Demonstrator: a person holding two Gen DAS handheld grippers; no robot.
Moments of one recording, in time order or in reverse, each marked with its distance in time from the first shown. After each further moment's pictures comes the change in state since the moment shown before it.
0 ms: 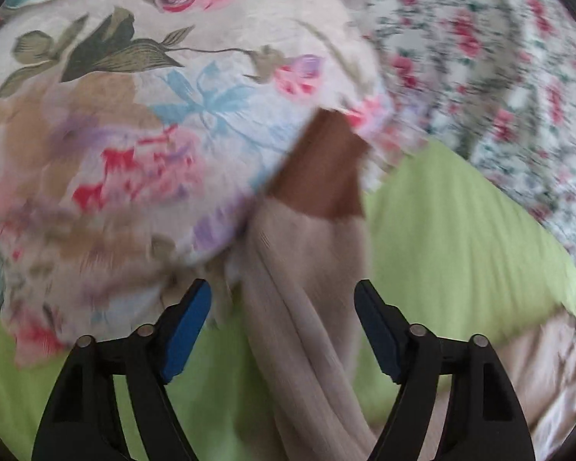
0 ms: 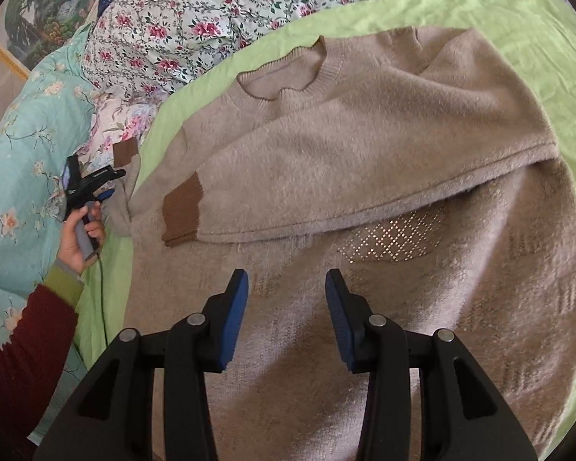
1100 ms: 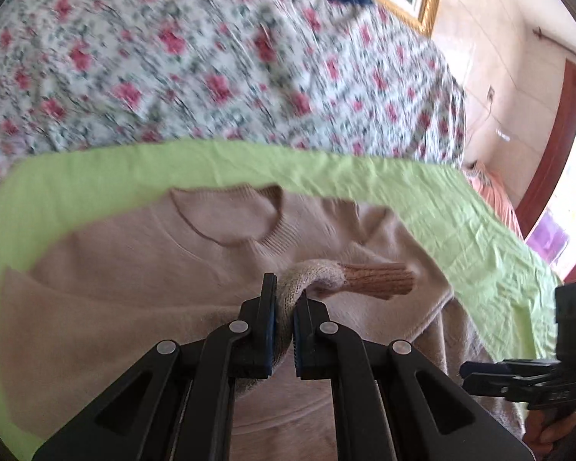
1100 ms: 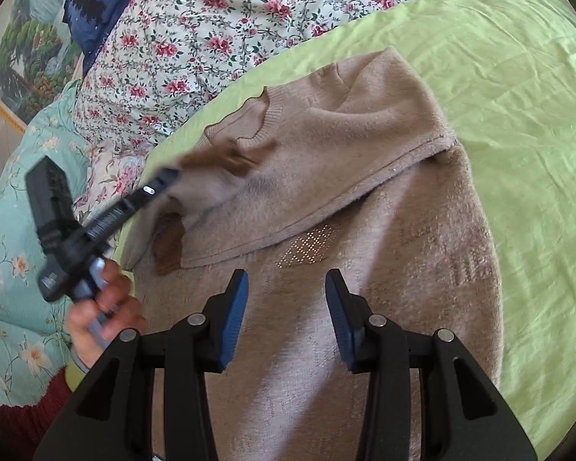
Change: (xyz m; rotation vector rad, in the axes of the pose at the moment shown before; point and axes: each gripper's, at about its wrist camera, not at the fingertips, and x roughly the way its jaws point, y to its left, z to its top) left arm -0.149 -0.329 -0.219 0.534 -0.072 -0.639; right arm -0.061 -0.047 -0.016 0.119 -0.142 -0.016
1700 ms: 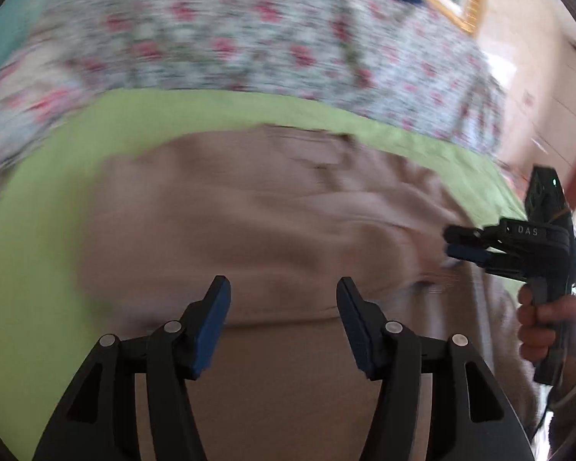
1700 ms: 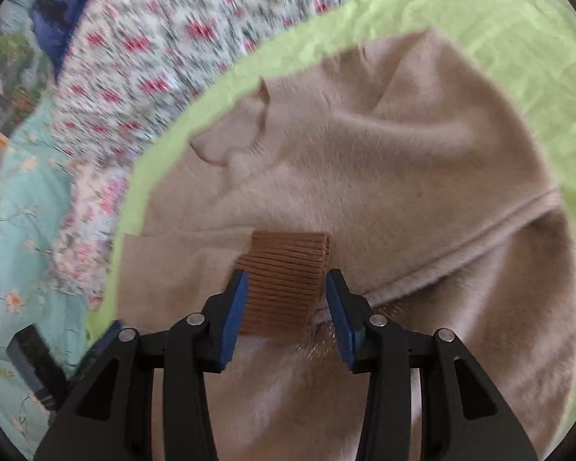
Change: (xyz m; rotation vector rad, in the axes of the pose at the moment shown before) left arm -0.093 0.073 -0.085 -0.146 0.045 0.186; right arm 0.086 0.017 0.054 0.058 0.092 -0.015
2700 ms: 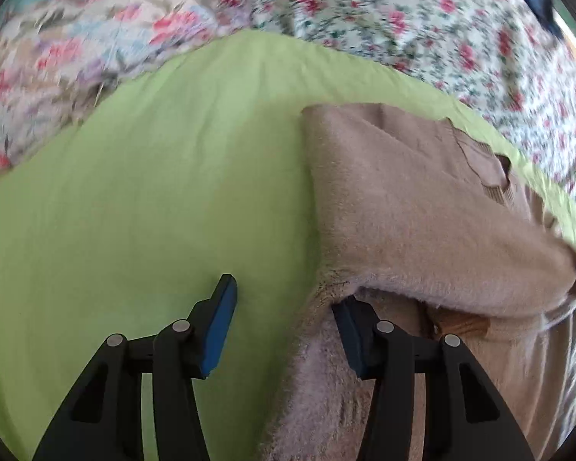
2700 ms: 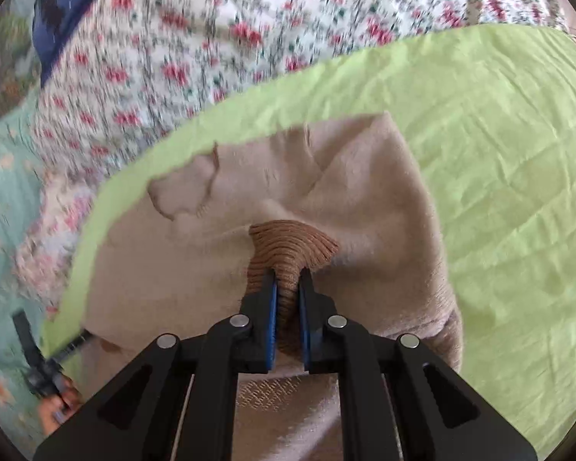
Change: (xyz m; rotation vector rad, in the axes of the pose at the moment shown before) left arm 0.042 0.106 0.006 -0.249 0.110 0.257; right arm -0.032 -0.027 0.033 -0.121 -0.141 -0.164
